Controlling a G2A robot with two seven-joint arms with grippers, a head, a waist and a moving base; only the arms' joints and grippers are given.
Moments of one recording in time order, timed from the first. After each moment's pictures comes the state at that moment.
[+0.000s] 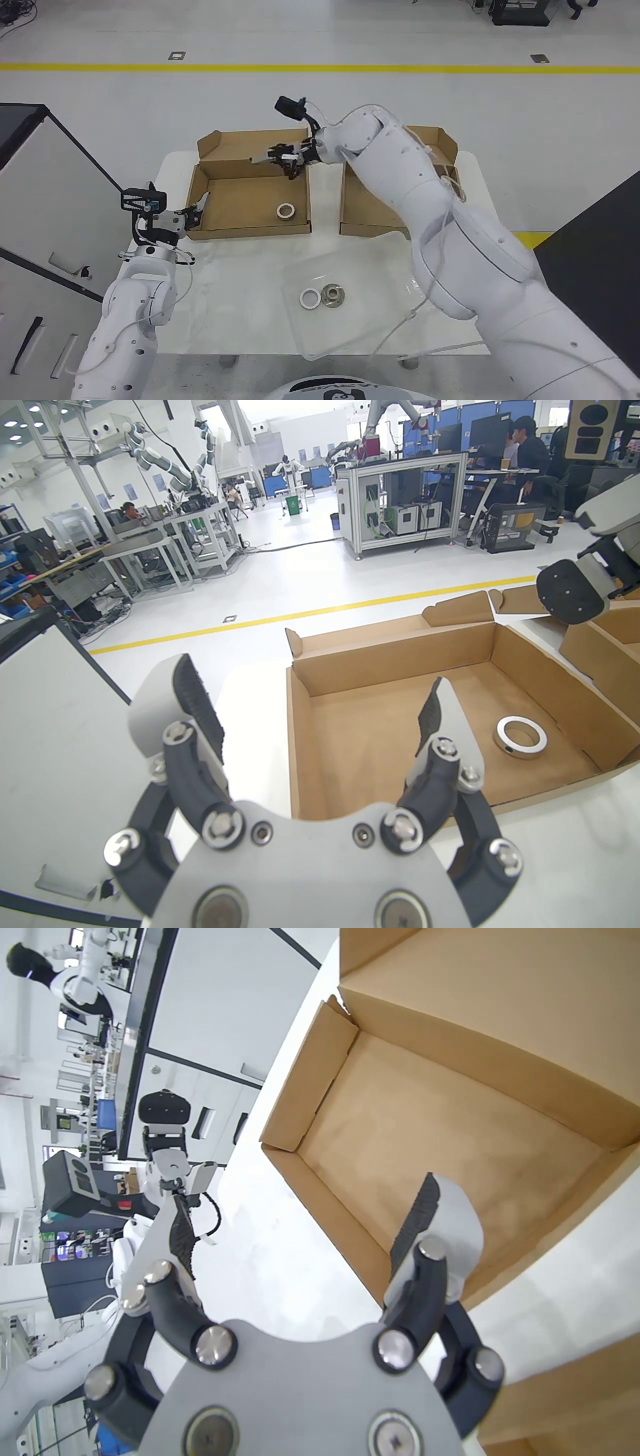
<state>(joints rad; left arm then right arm) 1.73 -1.15 -1.60 -1.80 1.33 0.00 0.00 -0.27 -1.80 0.67 -0.12 0.08 -0.44 1.00</state>
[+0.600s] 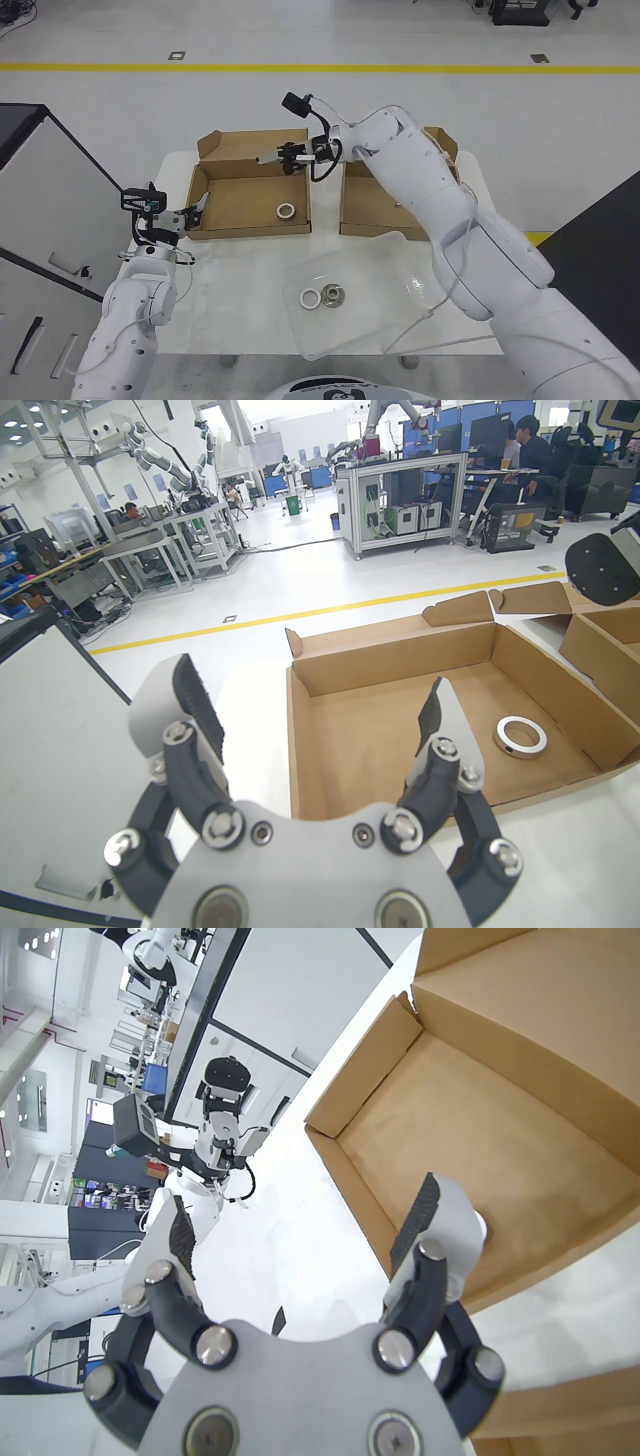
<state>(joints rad) 1.73 -1.15 -1.60 -1.80 1.33 0.00 0.00 -0.36 -1.67 0.76 -0.37 0.11 -0.49 1.11</state>
